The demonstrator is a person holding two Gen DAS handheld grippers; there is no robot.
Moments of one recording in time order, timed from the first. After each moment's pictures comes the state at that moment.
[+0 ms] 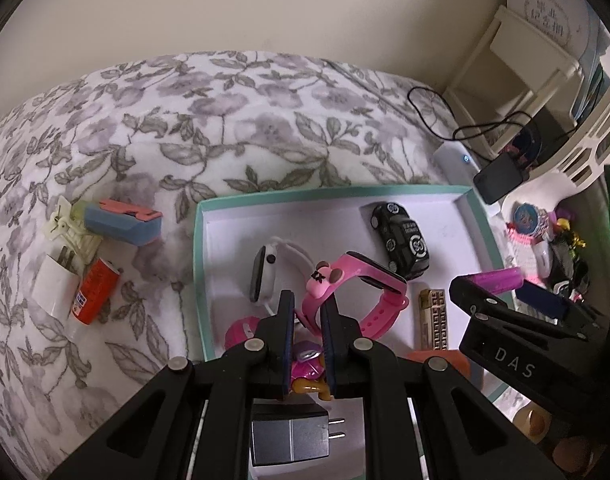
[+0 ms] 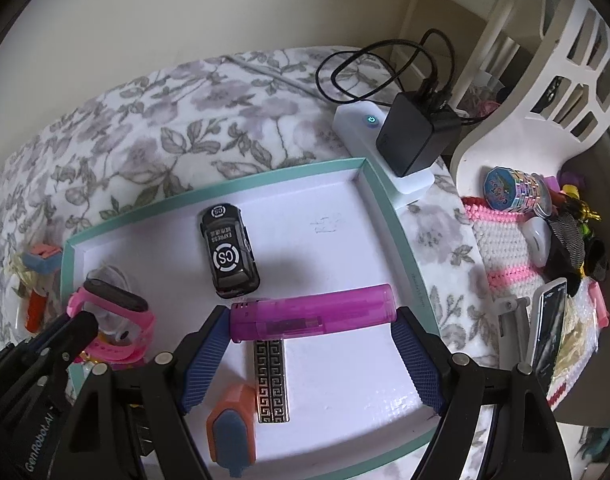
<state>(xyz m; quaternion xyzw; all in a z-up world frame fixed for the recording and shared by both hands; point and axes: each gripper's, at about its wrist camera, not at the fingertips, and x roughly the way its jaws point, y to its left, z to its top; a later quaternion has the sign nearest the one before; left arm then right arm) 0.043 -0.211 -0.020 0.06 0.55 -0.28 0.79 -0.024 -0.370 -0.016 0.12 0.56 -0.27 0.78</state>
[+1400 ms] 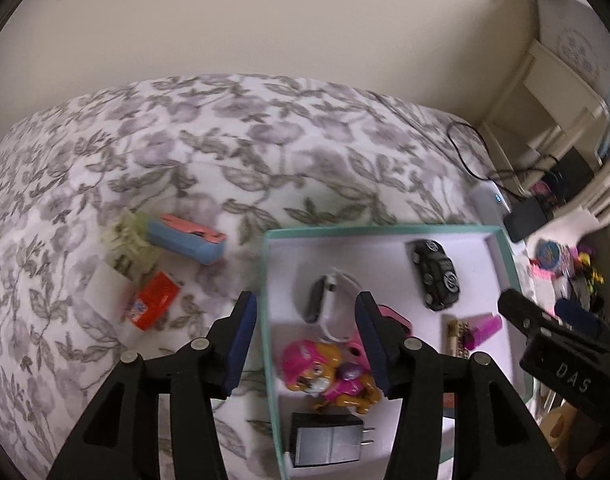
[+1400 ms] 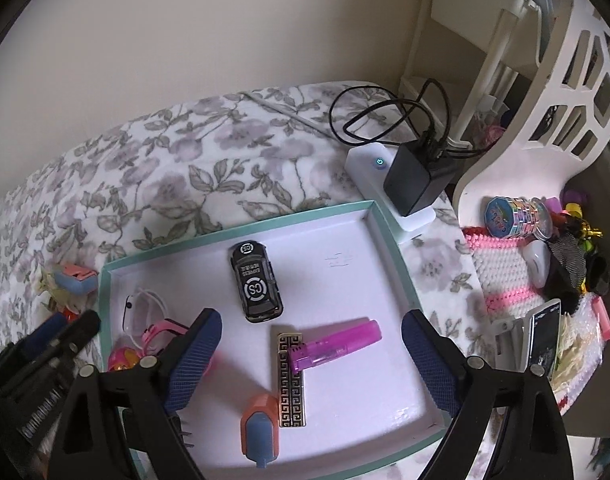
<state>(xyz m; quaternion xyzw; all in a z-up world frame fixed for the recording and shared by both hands) 0.059 -0.181 0.003 0.04 0.53 -0.21 0.82 -0.022 -0.366 0.020 0.13 0.52 -0.25 0.81</state>
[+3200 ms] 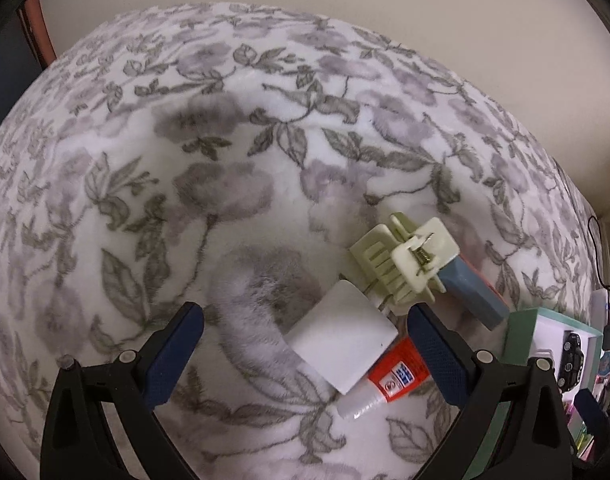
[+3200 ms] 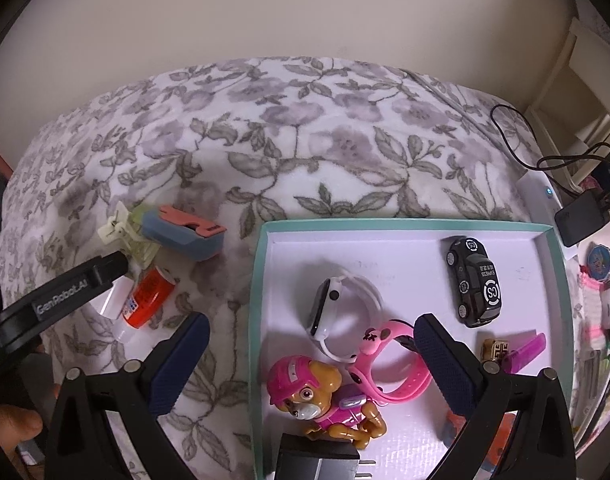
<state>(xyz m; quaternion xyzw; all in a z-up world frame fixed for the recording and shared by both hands) 0.155 -0.038 -0.072 -0.06 0.58 -0.04 0.81 0.060 -0.226 -0.027 0.08 0.55 -0.14 0.82</state>
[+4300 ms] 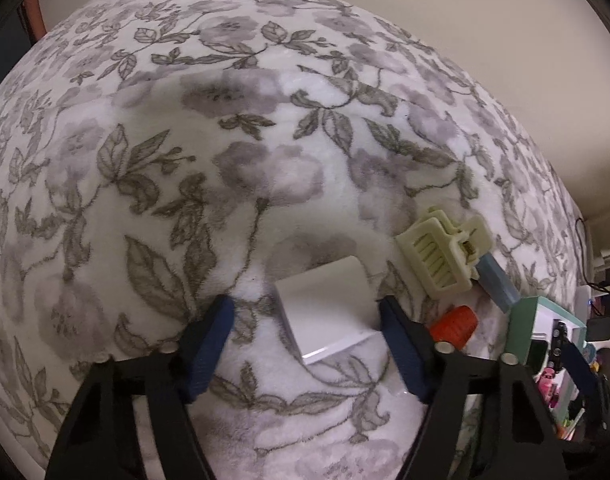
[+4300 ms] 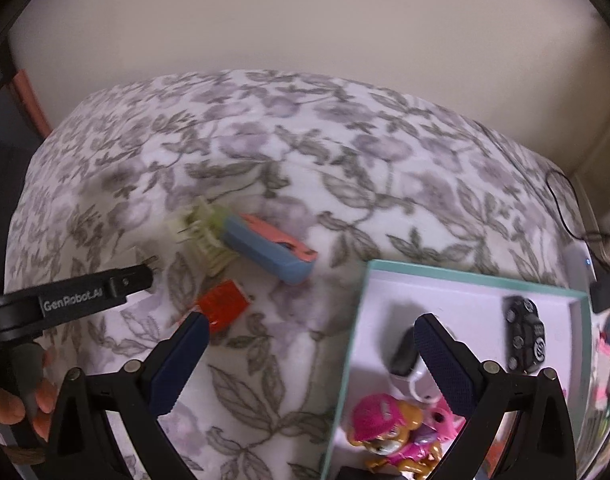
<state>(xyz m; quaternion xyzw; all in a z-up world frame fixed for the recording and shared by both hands) 0.159 0.008 -0.075 -0.09 0.61 -0.08 0.78 0.082 -0.165 -0.028 0.01 0.52 -0.05 0.86</state>
